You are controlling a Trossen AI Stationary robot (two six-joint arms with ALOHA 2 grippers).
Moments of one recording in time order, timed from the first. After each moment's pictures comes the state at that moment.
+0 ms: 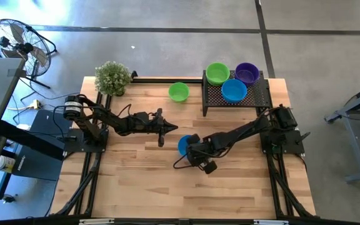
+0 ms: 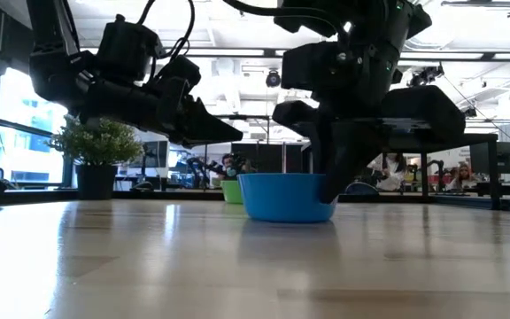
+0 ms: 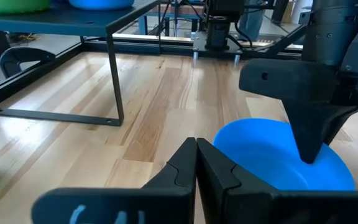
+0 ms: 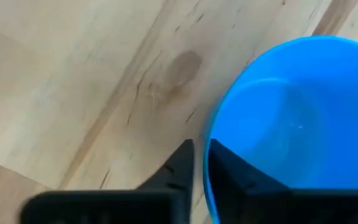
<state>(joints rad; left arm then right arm) 0.10 1.68 0.45 1.07 0.01 -0.03 0.24 1.89 1.20 -0.49 0.06 -0.34</state>
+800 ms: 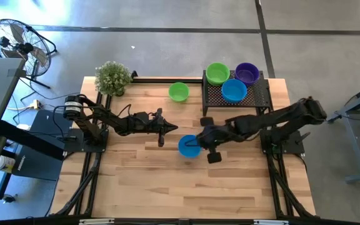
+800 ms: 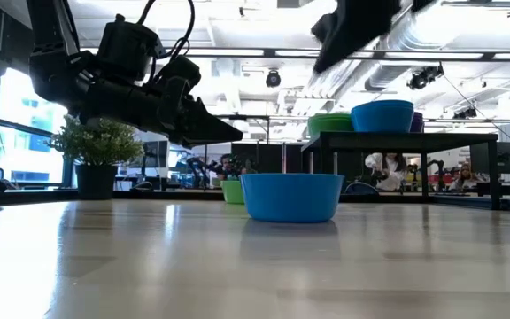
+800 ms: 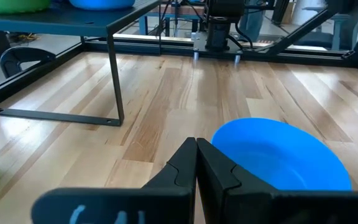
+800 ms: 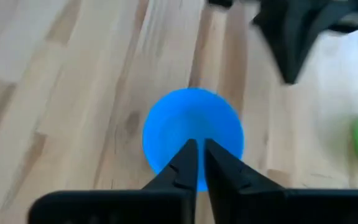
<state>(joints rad) 0.10 1.68 0.45 1.08 0.01 -0.03 0.21 1.50 1.20 -0.59 0.13 -0.05</state>
